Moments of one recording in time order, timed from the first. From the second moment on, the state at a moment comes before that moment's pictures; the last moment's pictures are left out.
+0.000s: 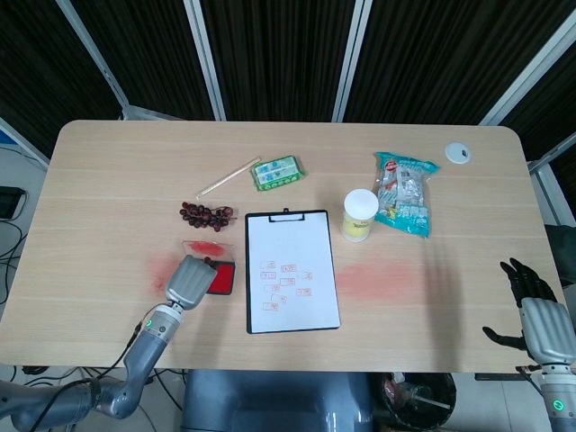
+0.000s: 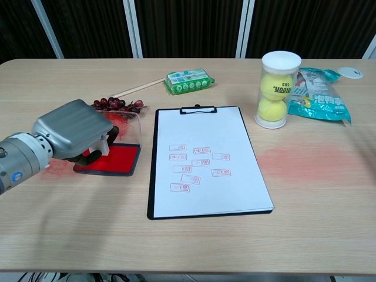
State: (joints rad) left arm -0.64 -1.71 -0.03 -1.40 1.17 1.09 0.99; right arm 0.08 -1.06 0.07 -1.69 -1.40 1.39 0.04
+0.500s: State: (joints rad) left arm -0.65 -1.67 -0.04 -1.47 1.17 1.11 1.01; right arm 0.08 -1.06 0.07 -1.69 -1.40 1.39 0.04
